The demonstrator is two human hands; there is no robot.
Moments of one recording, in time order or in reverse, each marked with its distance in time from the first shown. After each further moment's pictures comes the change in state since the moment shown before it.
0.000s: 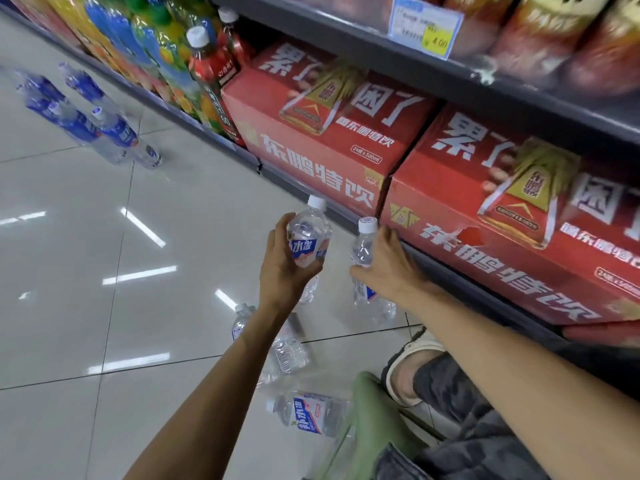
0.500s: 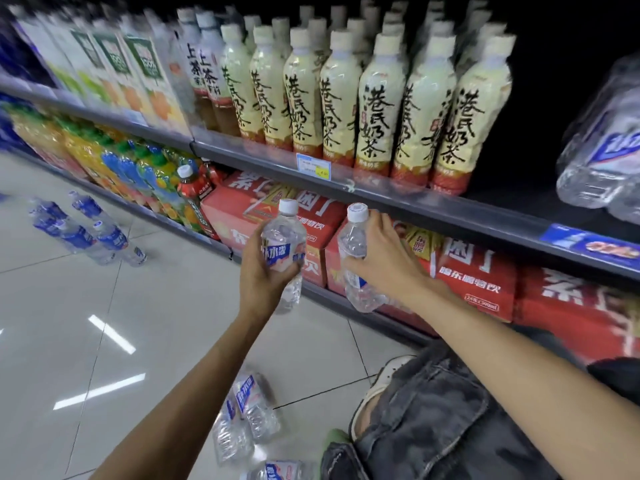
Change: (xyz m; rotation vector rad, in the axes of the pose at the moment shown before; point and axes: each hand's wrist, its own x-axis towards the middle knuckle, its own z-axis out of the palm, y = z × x) left_hand -0.002 0.147 -0.020 -0.186 0.054 0.277; right_hand -0.092 -0.004 -0.171 -0.007 0.429 -0.232
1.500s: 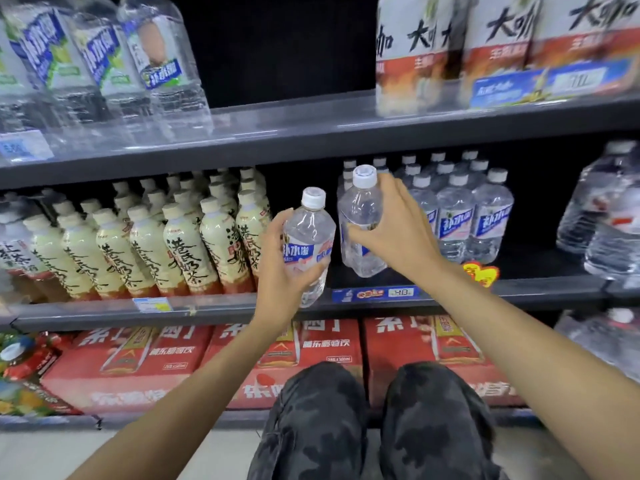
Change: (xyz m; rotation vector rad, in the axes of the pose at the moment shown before) left_hand 0.007 0.258 0.195 -0.319 -0.365 0.566; right_hand -0.091 0.102 -0.280 -0.042 0.711 0.184
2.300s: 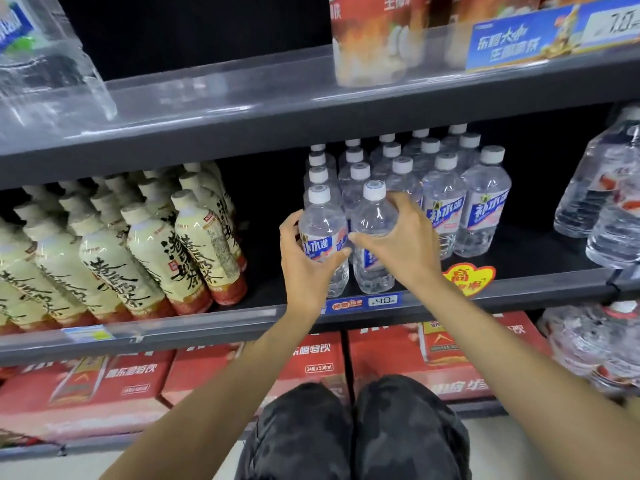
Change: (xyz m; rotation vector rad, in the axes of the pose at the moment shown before) left_hand 0.037 -0.056 0.116 -0.168 0.103 -0.228; right_hand 0.018 0.095 0.032 -0.009 0.079 0.311
